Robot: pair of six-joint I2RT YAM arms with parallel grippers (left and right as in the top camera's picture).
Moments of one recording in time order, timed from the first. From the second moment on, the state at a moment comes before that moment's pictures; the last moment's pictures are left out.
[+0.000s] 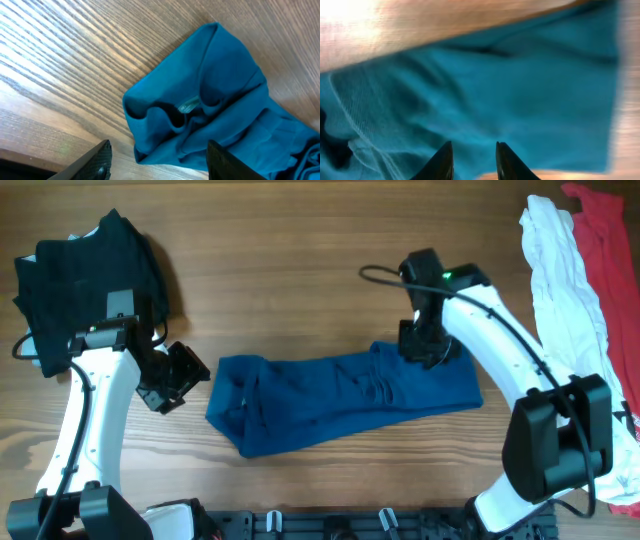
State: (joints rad) left arm 0.13 1.44 1.06 -1.17 0.20 -0.58; right arm 0.32 1.80 1.30 -1.11 0.02 0.38
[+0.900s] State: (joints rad) left arm -0.04 1.44 0.92 -0.97 0.28 -0.49; right arm 0.41 1.80 1.11 -0.90 -0.13 0.29
